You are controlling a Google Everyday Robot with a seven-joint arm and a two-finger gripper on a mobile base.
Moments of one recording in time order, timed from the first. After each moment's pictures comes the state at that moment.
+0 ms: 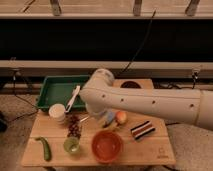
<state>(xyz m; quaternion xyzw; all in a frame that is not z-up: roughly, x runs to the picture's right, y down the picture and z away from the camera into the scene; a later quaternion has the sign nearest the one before) -0.065 0.145 0.678 -0.25 -0.15 -0.32 0.90</state>
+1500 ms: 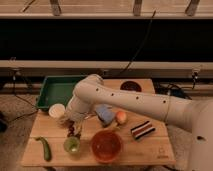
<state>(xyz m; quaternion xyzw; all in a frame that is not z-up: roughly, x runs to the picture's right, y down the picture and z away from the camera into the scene) -0.176 0.179 0.679 -0.22 -0.43 -0.42 0.77</state>
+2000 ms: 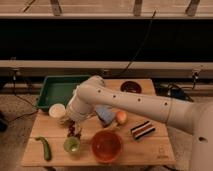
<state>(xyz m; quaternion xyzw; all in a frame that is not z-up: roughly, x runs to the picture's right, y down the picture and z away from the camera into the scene) -0.179 0.180 0.691 -0.17 -0.45 -0.44 0.76</state>
